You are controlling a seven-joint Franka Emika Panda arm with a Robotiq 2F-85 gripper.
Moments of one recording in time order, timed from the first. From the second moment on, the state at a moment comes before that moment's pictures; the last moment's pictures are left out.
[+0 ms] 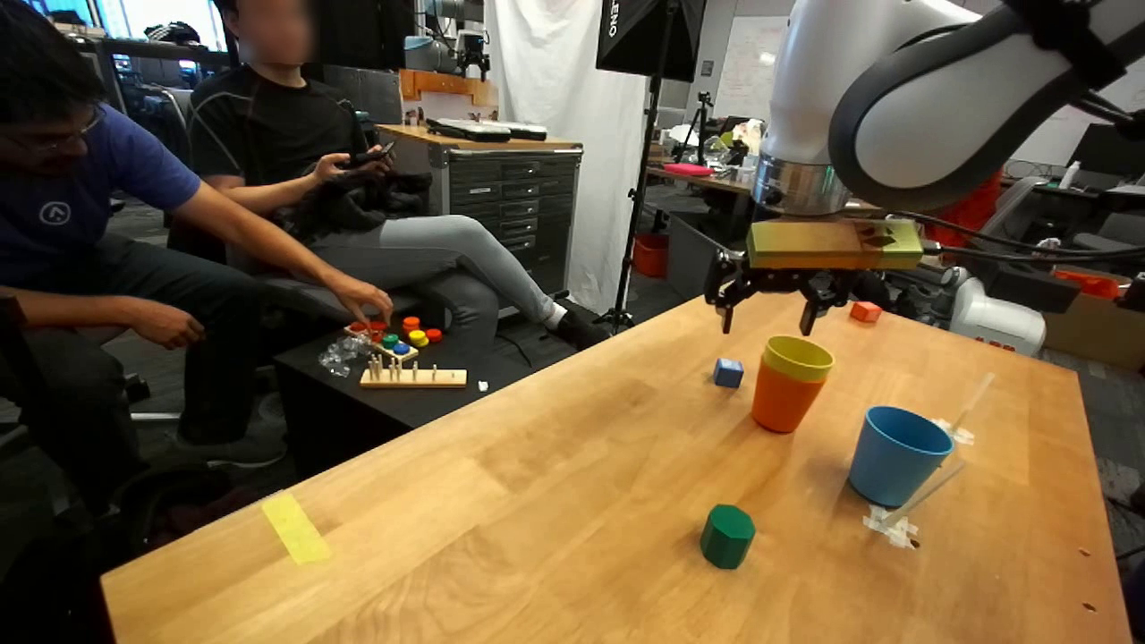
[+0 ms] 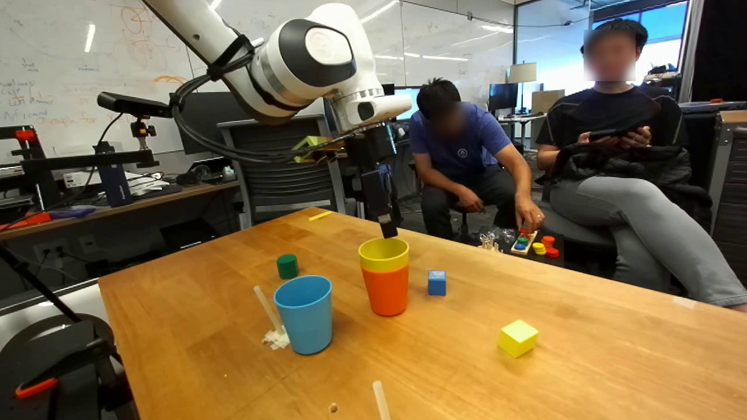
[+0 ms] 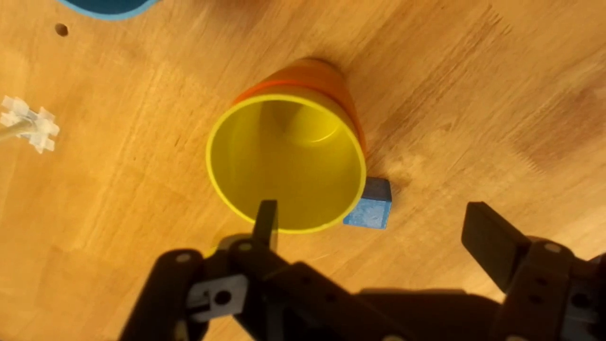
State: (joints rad) arm 0.06 0.40 -0.17 -1.97 -0.31 2.43 0.98
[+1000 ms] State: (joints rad) arm 0.13 0.50 -0.21 -1.96 -0.39 2.47 1.05
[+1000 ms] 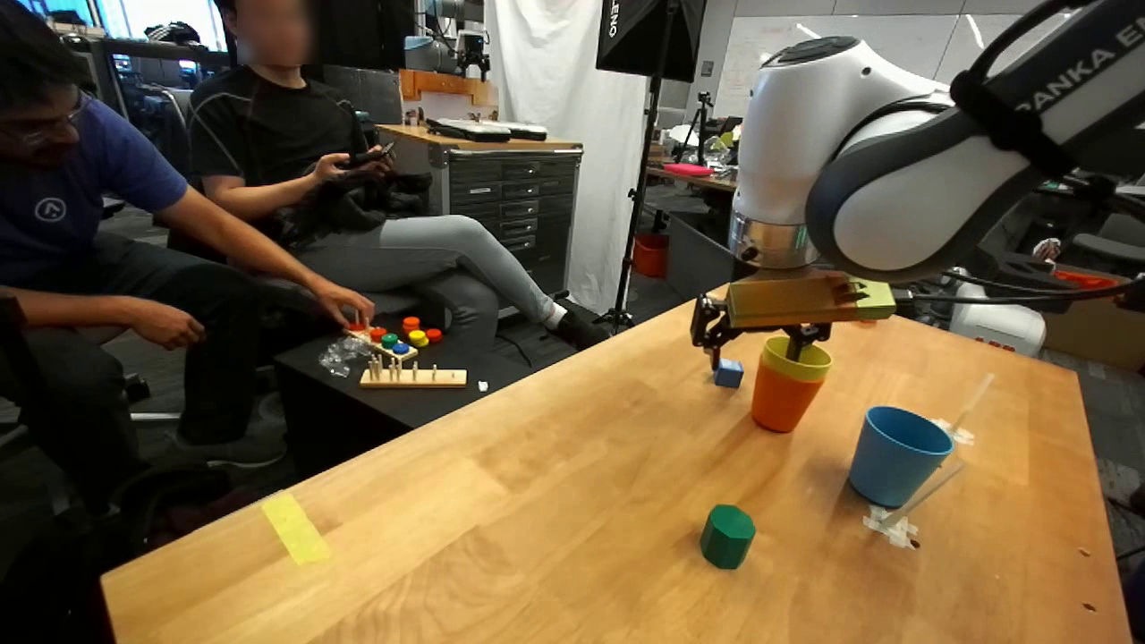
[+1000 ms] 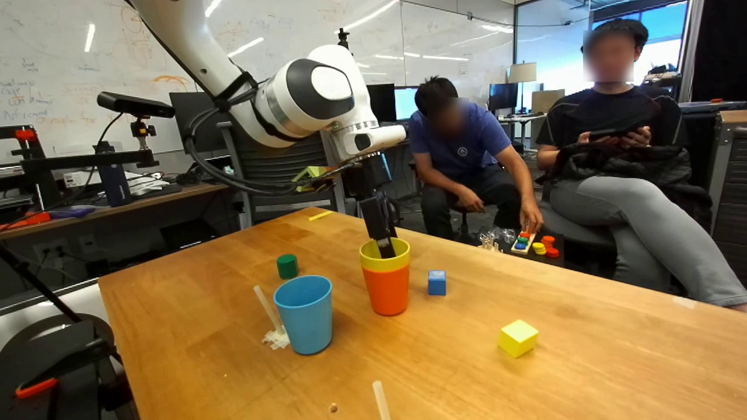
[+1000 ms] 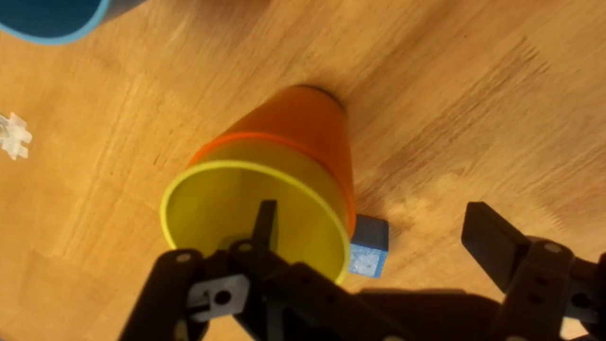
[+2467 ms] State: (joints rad) arm 0.16 0.47 -0.28 -1.98 -0.44 2.47 1.06
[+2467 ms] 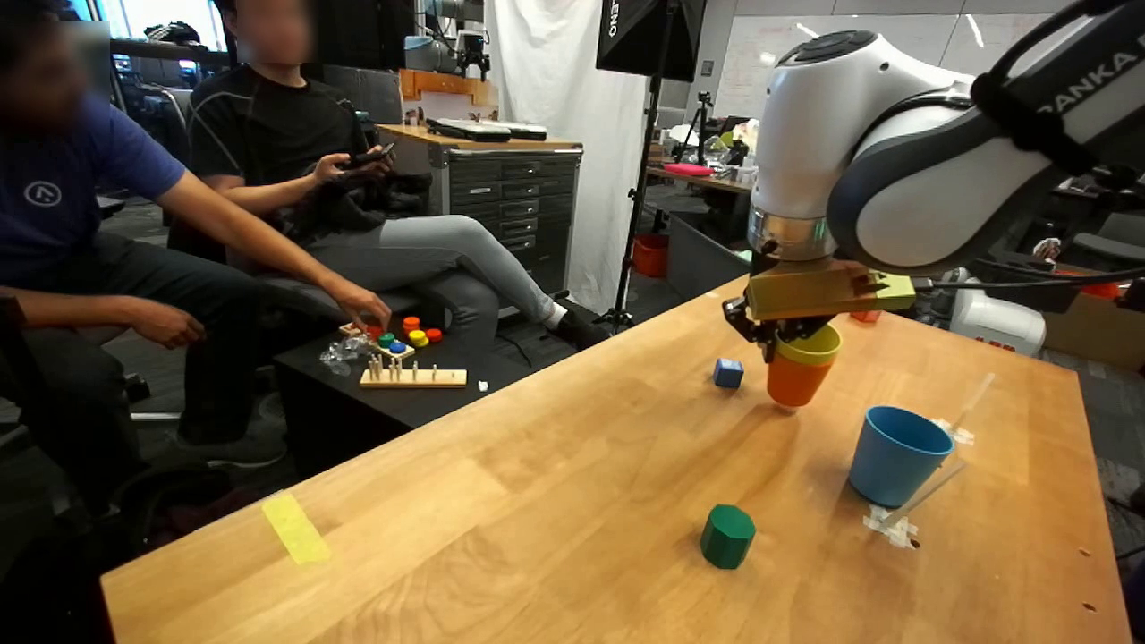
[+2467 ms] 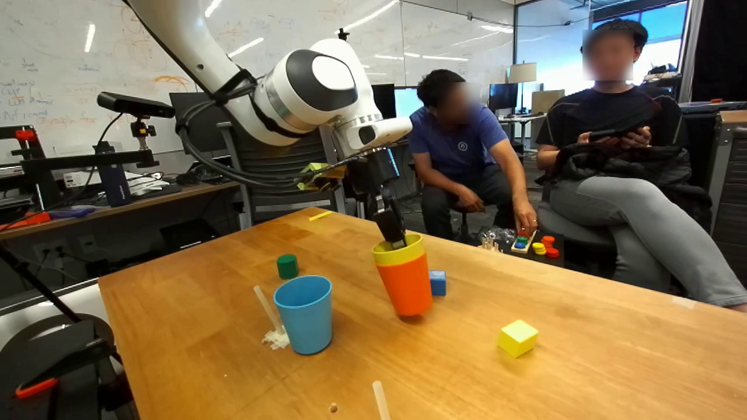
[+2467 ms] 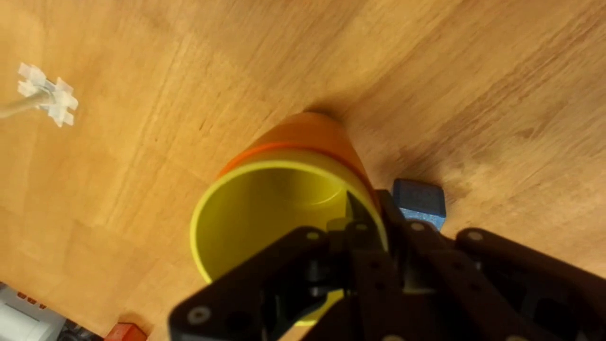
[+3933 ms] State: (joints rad) arm 0.06 -0.07 -0.12 -2.41 -0.44 2.50 0.90
